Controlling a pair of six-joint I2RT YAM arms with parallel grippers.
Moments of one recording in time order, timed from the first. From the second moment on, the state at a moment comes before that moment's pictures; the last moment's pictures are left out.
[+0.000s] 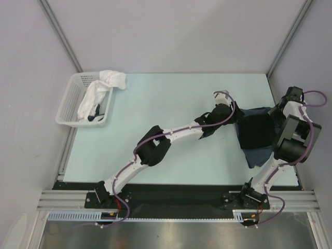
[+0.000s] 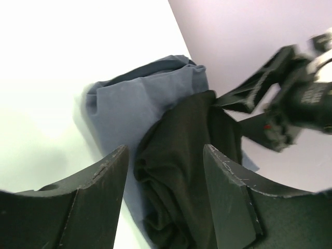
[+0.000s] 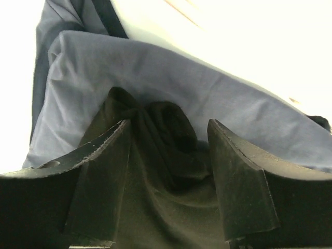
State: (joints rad) left arm -1.02 2.58 2.17 0.18 -0.21 -0.85; right arm -0.47 1.88 1.37 -0.52 0.16 0.49
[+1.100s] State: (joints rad) left arm -1.05 2.66 2.27 0.23 -0.09 -0.91; right arm -0.50 1.70 1.08 -0.40 -0.06 0.52
